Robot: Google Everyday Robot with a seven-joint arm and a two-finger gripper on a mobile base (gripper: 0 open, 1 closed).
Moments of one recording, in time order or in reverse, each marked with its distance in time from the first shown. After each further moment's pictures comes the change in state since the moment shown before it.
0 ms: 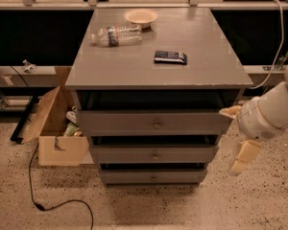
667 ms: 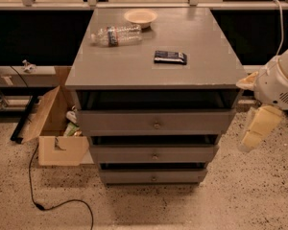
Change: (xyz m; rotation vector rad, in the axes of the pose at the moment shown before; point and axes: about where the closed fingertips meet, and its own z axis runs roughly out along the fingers) arm -0.040 -0.008 -0.097 0.048 0.071 0.140
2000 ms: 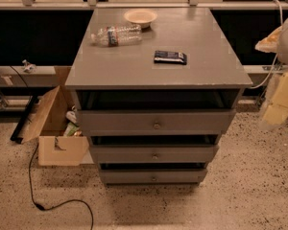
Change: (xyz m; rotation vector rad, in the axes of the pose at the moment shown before) arm -0.034 0.008 -0.102 0.129 0.114 -0.038
